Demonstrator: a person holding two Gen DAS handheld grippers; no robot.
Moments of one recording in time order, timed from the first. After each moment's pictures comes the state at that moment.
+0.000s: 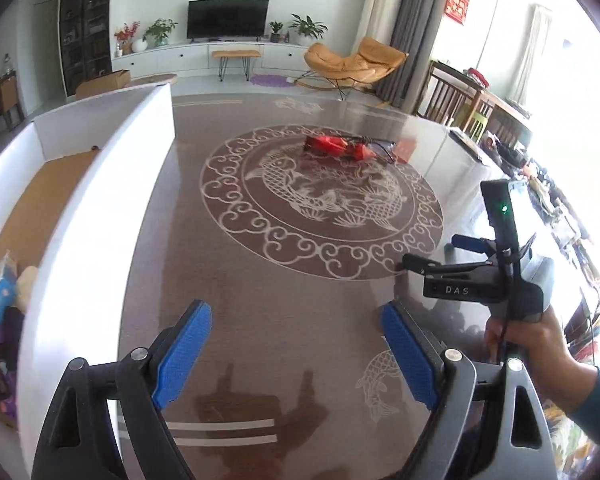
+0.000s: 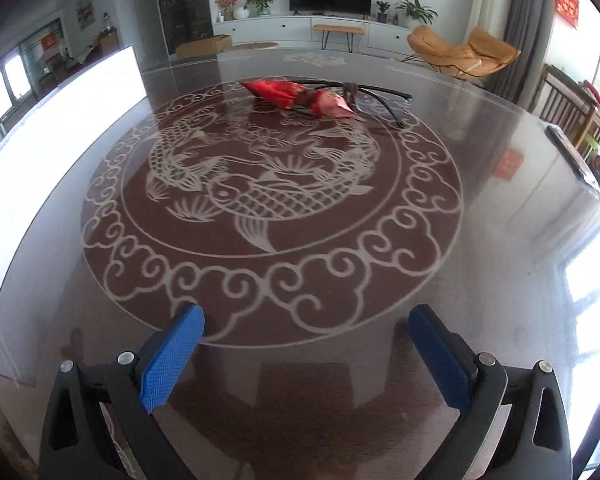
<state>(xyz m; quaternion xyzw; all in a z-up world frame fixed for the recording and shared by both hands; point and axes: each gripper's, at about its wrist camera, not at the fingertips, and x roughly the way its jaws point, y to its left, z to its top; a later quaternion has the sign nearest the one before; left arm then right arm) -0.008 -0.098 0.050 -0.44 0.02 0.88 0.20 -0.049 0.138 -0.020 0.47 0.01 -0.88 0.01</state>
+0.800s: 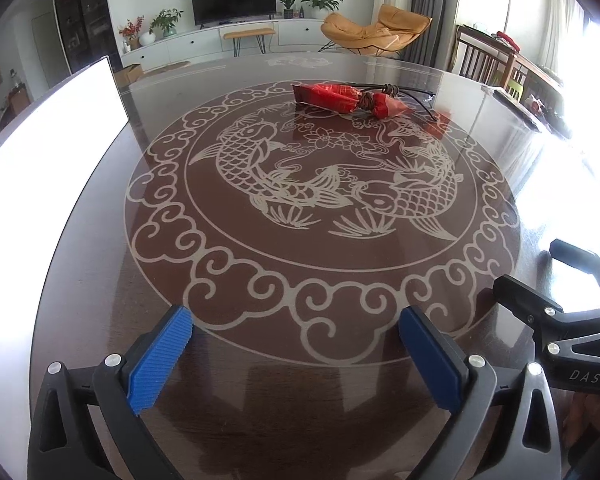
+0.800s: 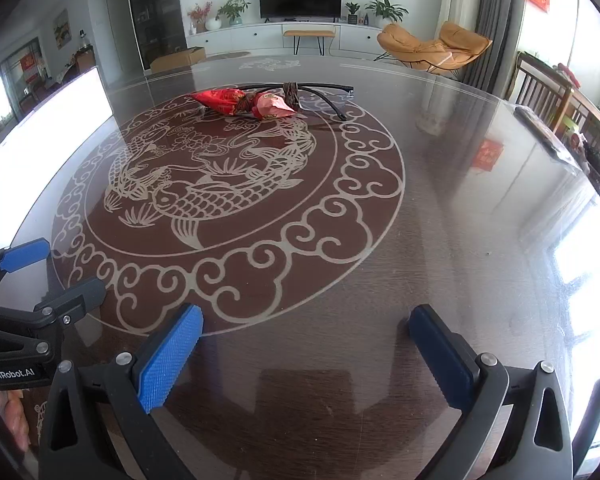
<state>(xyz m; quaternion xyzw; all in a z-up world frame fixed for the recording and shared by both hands) -0.077 -0.012 -0.017 -0.46 0.07 0.87 0.14 -0.052 0.173 -0.022 0.46 -0.01 -0.89 -0.02</state>
